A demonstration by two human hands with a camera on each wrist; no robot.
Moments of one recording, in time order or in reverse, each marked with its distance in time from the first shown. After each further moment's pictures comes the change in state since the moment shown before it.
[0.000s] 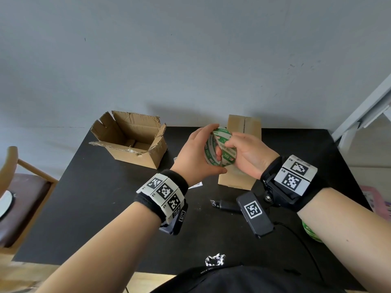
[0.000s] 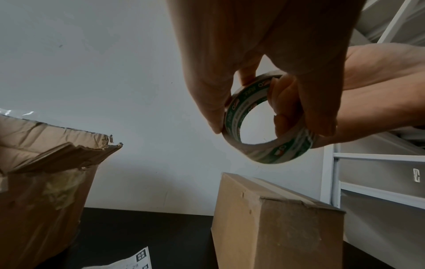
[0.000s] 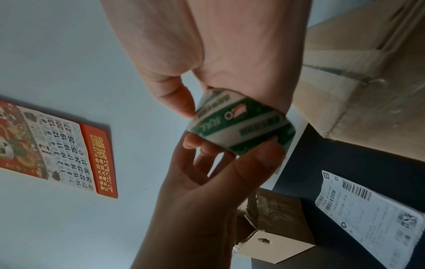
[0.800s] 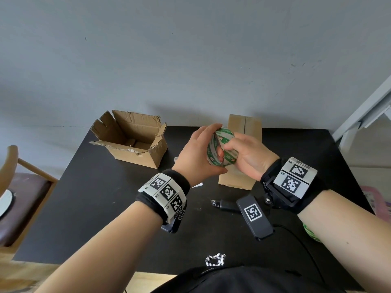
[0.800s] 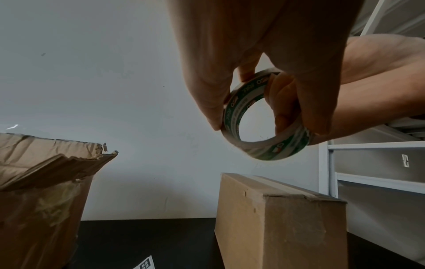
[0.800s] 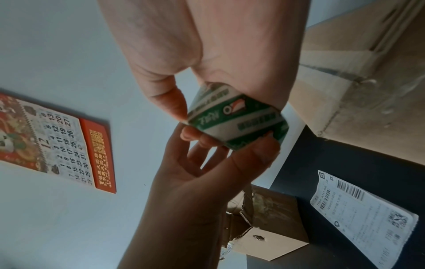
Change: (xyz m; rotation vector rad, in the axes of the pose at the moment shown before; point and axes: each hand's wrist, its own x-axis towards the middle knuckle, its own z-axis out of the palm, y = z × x) left_hand 0.003 -0.002 0.003 0.046 0.008 0.056; right_hand 0.001 0.005 -0.001 -0.051 -0.009 -0.047
